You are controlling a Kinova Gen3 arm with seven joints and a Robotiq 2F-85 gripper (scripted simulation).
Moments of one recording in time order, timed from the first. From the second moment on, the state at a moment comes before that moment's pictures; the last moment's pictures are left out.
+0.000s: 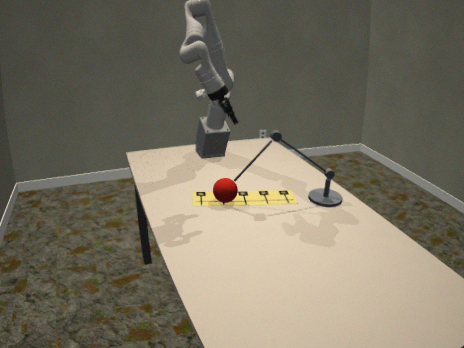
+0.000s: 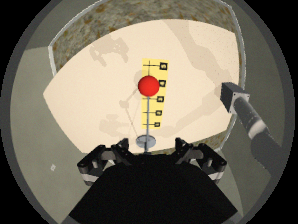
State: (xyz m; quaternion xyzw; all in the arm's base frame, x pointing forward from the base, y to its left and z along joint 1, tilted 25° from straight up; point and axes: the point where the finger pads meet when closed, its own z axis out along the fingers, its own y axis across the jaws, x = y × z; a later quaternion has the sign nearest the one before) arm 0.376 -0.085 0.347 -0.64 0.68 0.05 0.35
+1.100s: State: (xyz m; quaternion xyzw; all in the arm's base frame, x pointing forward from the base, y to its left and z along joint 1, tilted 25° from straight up) arm 0.365 -0.020 0.414 -0.64 0.68 0.05 0.36
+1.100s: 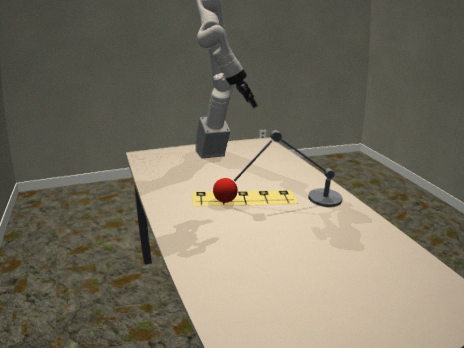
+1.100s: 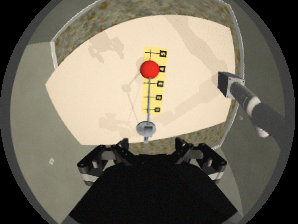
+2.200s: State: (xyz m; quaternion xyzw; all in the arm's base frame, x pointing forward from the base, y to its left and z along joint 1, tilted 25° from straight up) arm 0.394 0.115 0.437 -0.64 0.68 0.06 0.36
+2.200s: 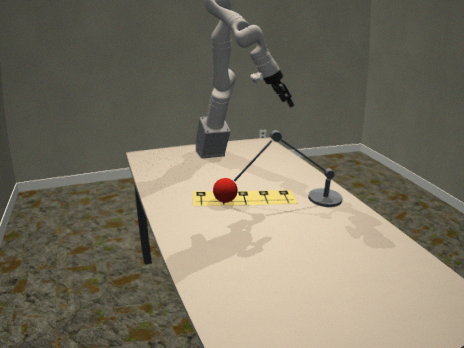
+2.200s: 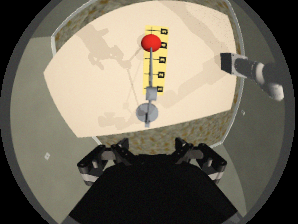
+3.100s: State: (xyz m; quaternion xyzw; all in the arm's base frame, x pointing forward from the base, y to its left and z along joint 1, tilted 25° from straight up) arm 0.394 0.126 0.440 -0.62 0.75 -0.06 0.24
